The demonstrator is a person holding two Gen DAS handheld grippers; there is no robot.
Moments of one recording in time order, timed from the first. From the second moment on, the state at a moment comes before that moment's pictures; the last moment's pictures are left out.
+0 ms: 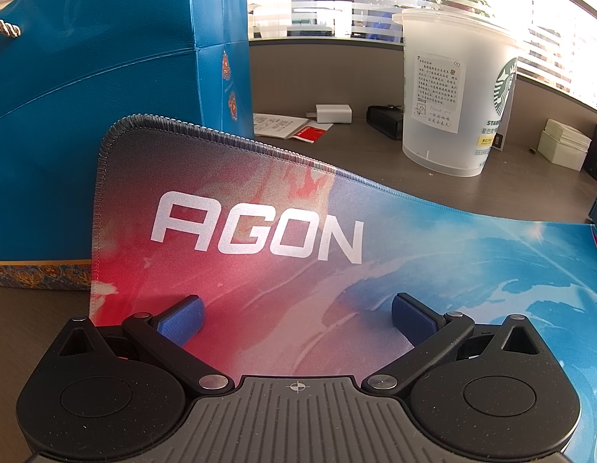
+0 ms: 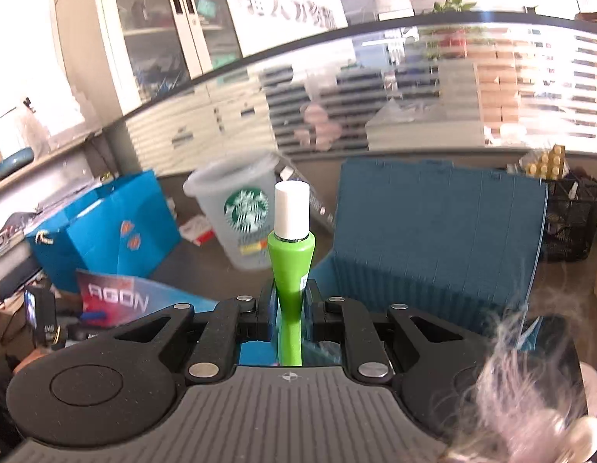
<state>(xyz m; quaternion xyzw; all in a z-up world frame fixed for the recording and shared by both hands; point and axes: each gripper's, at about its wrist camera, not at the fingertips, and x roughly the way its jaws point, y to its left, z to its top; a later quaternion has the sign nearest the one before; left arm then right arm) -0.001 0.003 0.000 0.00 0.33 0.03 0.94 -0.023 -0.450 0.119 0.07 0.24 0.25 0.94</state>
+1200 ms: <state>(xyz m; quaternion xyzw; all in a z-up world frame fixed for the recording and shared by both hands) -0.001 0.003 0.000 0.00 0.33 0.03 0.94 0.091 -0.384 0.062 -0.25 0.45 0.21 0.83</state>
